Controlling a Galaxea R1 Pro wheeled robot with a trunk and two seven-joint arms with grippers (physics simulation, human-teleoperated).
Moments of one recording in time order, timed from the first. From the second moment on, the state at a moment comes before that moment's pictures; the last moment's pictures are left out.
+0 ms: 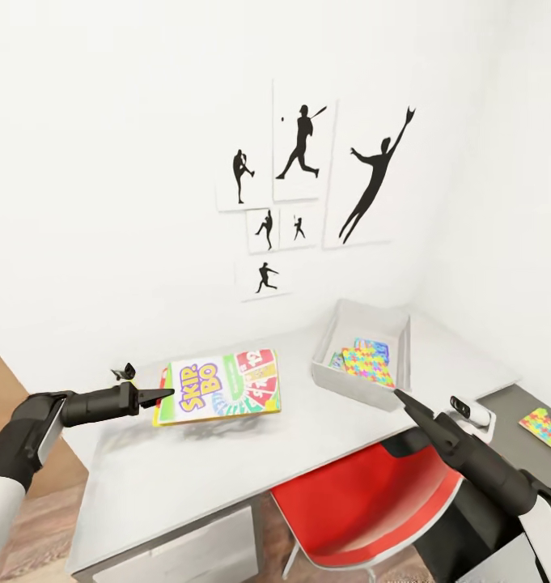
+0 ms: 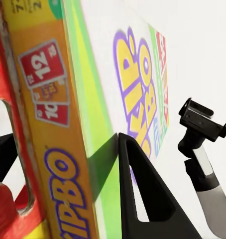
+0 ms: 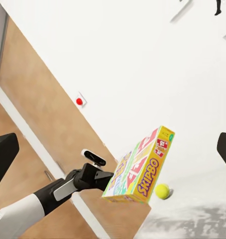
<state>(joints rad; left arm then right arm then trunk) -0.72 0.36 0.14 -0.82 0.12 0.90 -1.56 -0.14 -0.21 -0.27 -1.56 -0.84 0.50 1.13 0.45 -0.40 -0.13</state>
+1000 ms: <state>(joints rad) -0.72 0.36 0.14 -0.82 0.12 0.90 -1.56 -0.14 -0.21 -0.27 -1.56 -0.84 0.50 1.13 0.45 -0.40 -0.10</state>
